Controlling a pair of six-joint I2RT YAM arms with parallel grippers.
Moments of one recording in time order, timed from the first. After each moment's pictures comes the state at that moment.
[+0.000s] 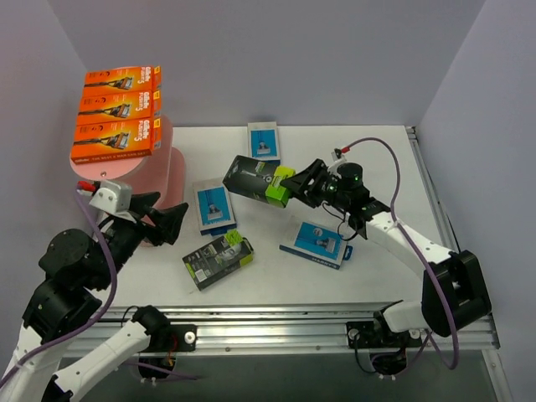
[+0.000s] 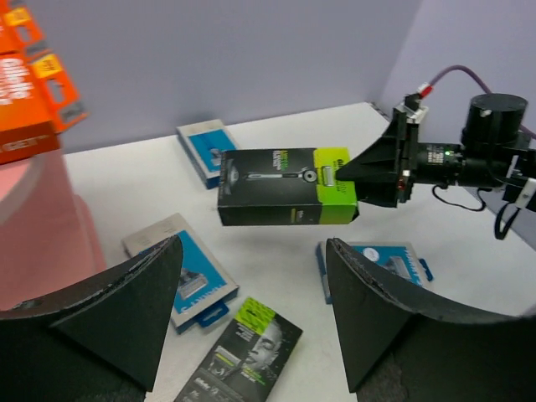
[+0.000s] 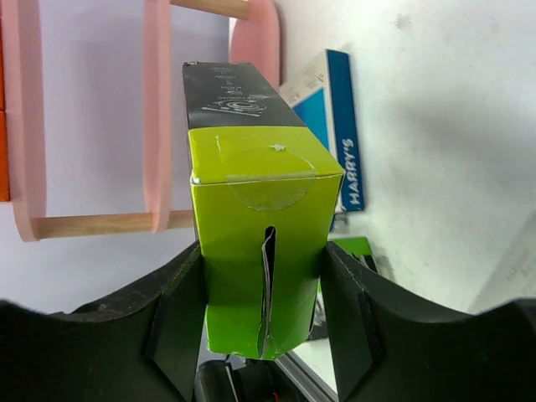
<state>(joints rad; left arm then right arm) -0.66 0.59 1.17 -0.55 -0.13 -0.17 0.41 1.33 0.79 0.21 -0.35 1.09</state>
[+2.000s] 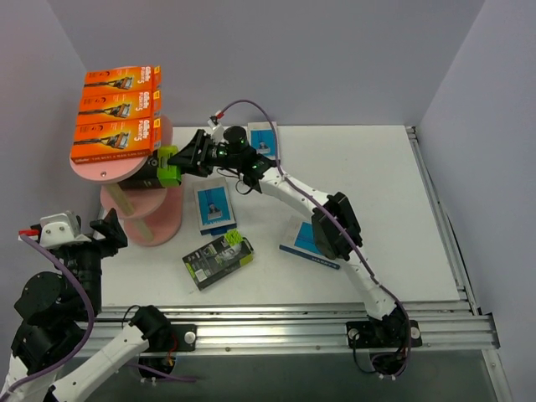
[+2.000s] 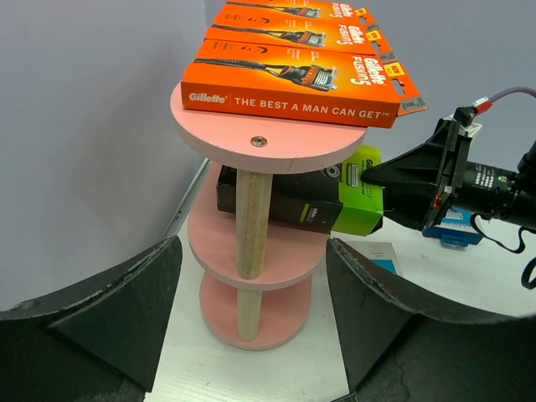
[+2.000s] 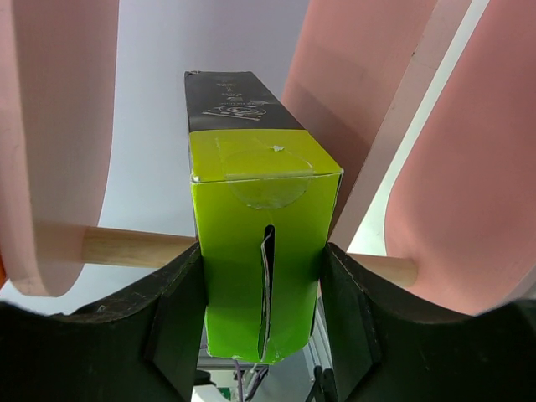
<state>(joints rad) -0.73 0.32 1.03 -0.53 -0.93 0.04 0.77 2.41 2.16 0.19 -0.56 1.21</state>
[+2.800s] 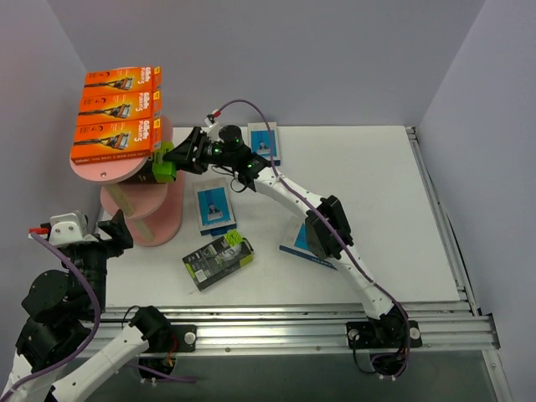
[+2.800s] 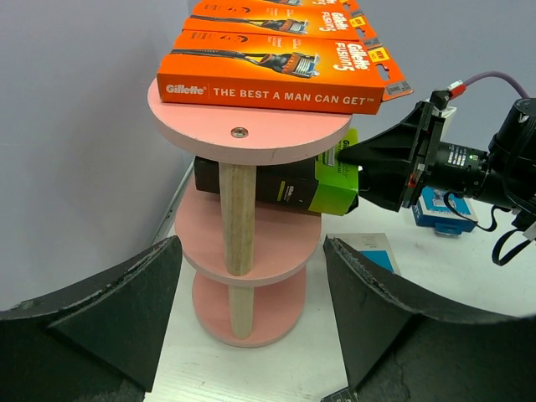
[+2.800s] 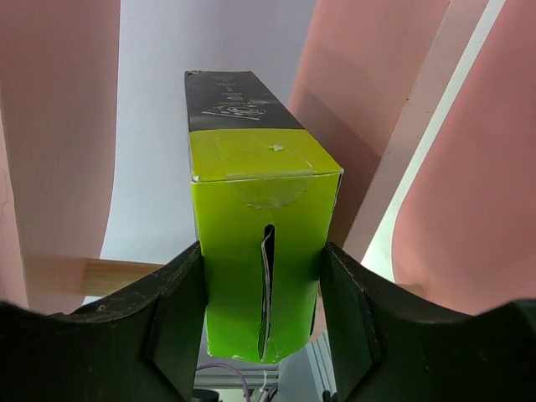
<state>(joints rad) -0.73 0.31 0.99 -0.53 -0.90 0.04 0.78 2.55 2.38 0.14 -0.54 1.25</state>
